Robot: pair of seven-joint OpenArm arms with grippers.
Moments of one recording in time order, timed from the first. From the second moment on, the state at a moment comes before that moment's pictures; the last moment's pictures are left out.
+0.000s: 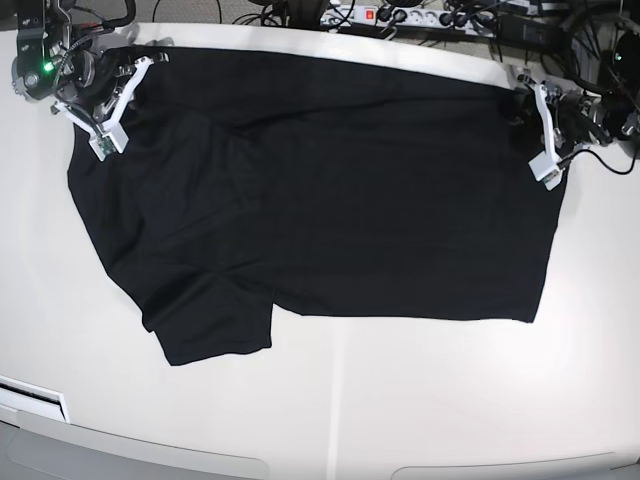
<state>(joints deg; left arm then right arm) 13.1 -39.7 2.0 77.8 -50.1 -43.7 61.1 -27.8 18.9 7.9 92.3 15.2 27.4 -57.4</state>
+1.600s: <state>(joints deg) 2.7 -39.7 2.0 77.7 -51.0 -34.9 49.2 -20.4 18.7 11.4 90.7 5.6 13.4 -64.8</state>
